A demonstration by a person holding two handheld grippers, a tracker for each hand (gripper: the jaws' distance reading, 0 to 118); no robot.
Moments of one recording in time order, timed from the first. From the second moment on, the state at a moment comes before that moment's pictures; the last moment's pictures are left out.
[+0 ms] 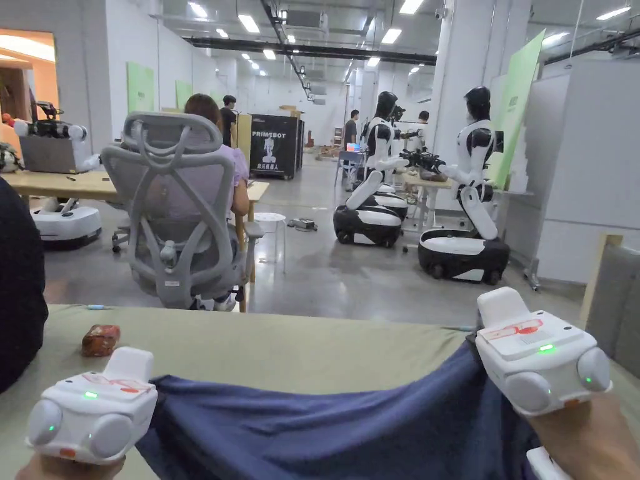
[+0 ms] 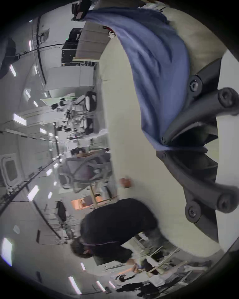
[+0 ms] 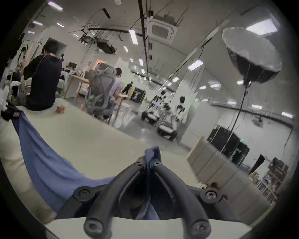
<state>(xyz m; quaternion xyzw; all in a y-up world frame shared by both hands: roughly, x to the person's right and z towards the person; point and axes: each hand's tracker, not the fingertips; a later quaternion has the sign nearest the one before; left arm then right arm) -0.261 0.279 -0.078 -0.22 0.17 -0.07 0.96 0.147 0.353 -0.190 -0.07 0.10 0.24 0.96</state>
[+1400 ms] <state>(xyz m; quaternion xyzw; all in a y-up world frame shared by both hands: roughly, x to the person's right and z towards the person) -0.253 0.348 -0.098 -0.16 0.20 -0.07 0.96 0.206 0.390 -0.210 -0.04 0.07 0.14 0.99</state>
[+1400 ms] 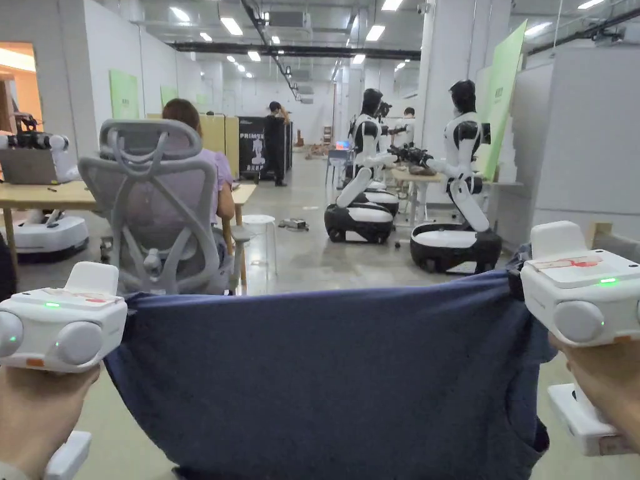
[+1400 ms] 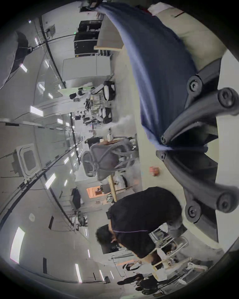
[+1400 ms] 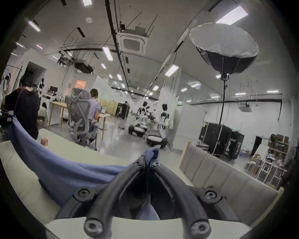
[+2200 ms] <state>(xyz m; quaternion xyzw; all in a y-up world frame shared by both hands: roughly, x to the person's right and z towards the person) -0.204 0.149 0.109 -0.30 0.15 -0.01 0.94 0.222 0.139 -0.026 -0.30 0.17 0.12 0.93</state>
